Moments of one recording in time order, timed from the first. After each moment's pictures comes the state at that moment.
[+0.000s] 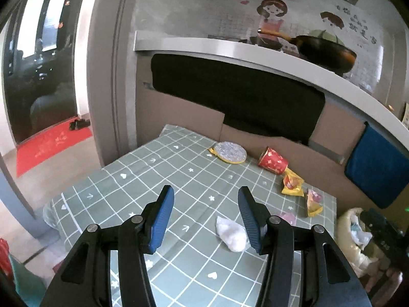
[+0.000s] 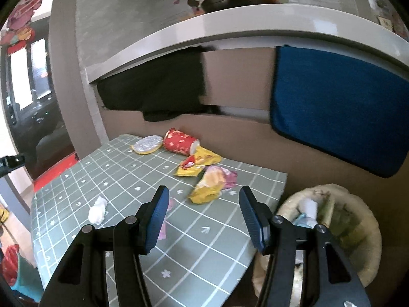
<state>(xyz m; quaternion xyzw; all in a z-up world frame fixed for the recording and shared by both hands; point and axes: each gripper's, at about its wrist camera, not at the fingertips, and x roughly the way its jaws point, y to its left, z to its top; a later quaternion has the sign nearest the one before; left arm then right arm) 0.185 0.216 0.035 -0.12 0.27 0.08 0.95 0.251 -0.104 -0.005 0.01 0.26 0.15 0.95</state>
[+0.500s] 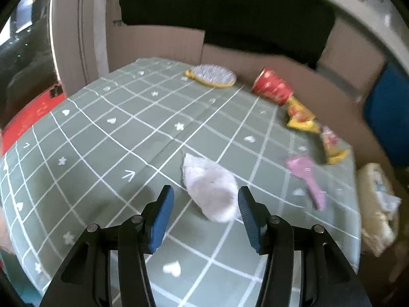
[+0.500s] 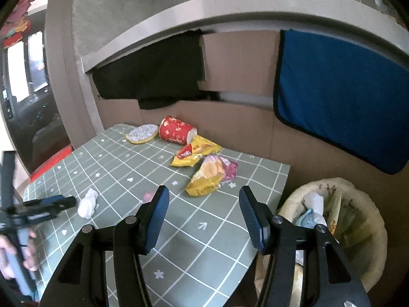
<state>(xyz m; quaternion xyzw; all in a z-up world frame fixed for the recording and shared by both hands) 0.268 0.163 -0.098 -0.11 0.41 0.06 0.90 0.267 -0.103 -0.026 0.00 0.29 0.14 0.95</state>
